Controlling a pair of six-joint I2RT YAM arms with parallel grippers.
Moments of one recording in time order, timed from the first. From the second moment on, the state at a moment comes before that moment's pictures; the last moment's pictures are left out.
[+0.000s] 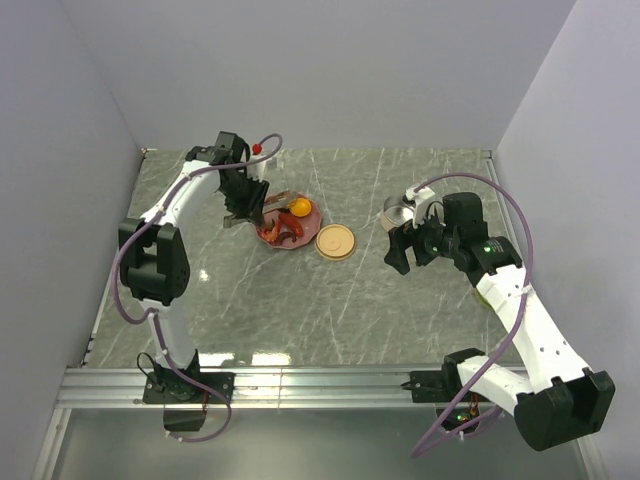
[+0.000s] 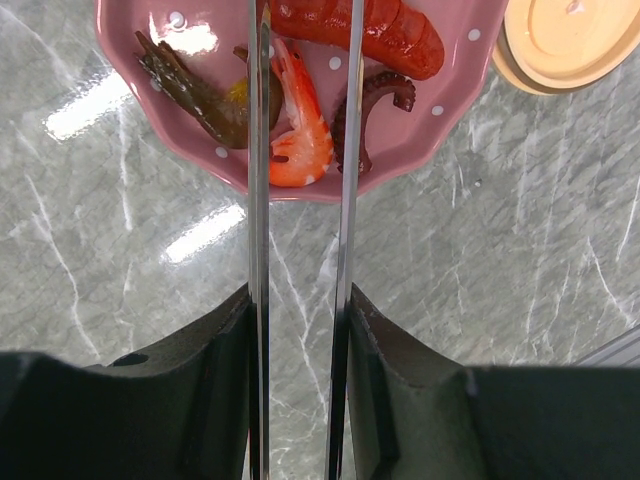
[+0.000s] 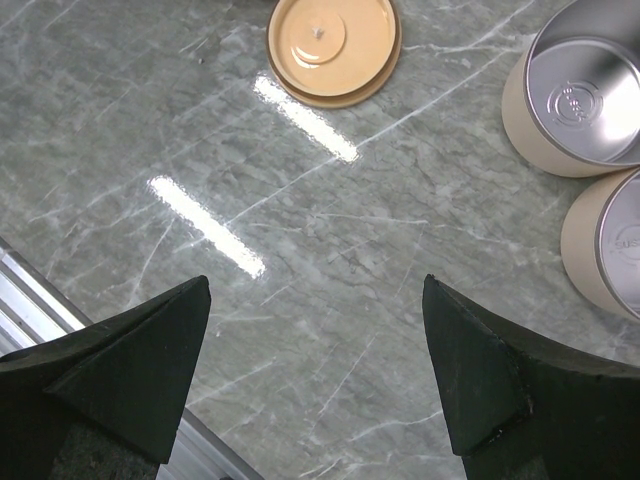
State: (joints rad) left arm -0.23 1.92 1.72 -1.01 0.32 0.20; right arm 0.25 1.03 0.99 -0.70 -0.41 -0.19
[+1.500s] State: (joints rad) left arm -0.28 2.00 1.73 -1.01 0.30 0.19; right arm 0.25 1.03 0.99 -0.70 -0.41 -0.19
